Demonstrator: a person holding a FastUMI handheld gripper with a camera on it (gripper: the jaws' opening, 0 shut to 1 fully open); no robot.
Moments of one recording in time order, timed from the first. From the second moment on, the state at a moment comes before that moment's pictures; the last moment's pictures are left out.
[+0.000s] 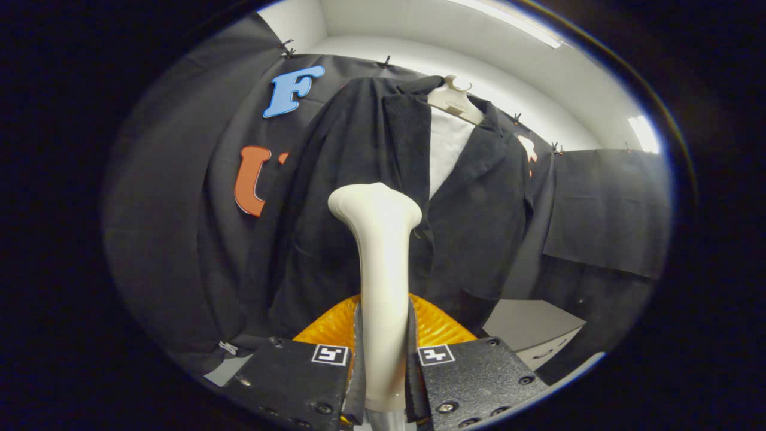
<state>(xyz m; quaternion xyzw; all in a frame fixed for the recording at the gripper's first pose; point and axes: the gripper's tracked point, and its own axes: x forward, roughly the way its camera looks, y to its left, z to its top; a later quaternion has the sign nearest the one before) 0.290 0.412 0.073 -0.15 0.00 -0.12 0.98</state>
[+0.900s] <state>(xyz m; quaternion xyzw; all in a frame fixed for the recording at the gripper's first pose) 0.270 0.402 -0.075 -0.13 0.12 -0.09 0.98</state>
